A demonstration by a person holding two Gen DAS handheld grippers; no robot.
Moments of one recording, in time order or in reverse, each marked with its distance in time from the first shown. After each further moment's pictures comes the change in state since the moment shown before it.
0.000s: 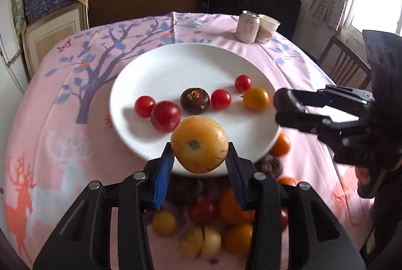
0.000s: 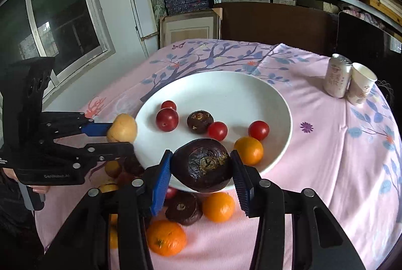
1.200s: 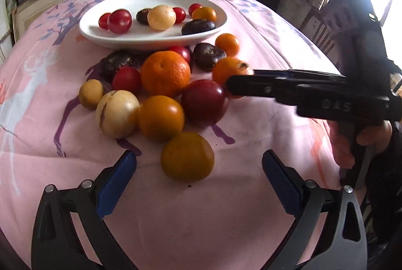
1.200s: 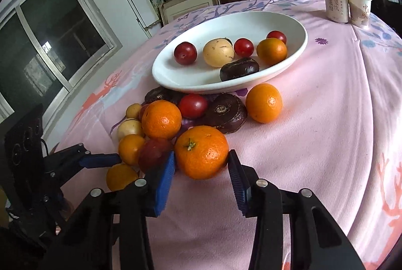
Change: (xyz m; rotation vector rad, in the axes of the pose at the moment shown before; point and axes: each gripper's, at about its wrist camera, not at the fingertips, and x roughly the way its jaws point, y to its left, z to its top) left arm -0.021 -0.060 -0.128 0.002 0.082 -0.081; right arm -0.021 0.026 -0.108 0.195 0.021 0.113
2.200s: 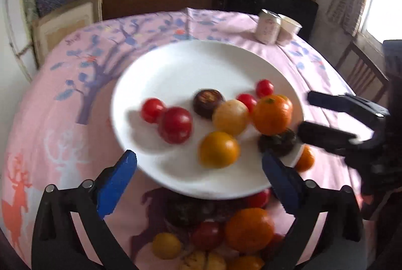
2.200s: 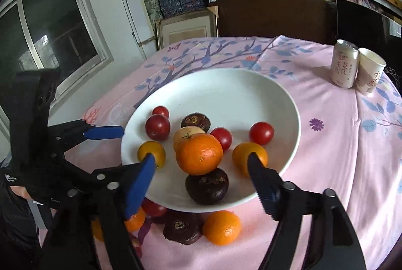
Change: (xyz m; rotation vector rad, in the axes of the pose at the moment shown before) left arm 0.018 0.068 0.133 -0.056 -0.122 0.196; right arm 0.010 -0.021 0.111 -0.120 -0.124 -0.087
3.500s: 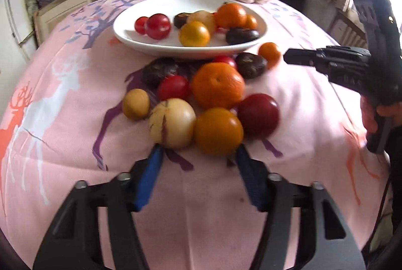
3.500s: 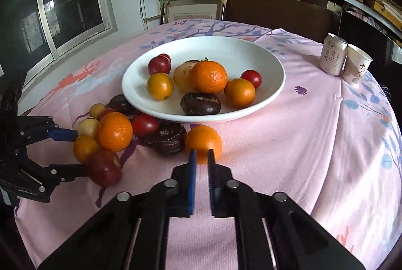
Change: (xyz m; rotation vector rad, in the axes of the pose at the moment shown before) left arm -0.044 -0.031 -0.120 0.046 0.098 -0.043; right arm -0.026 0.010 -0.071 -0.163 0.098 -0.064
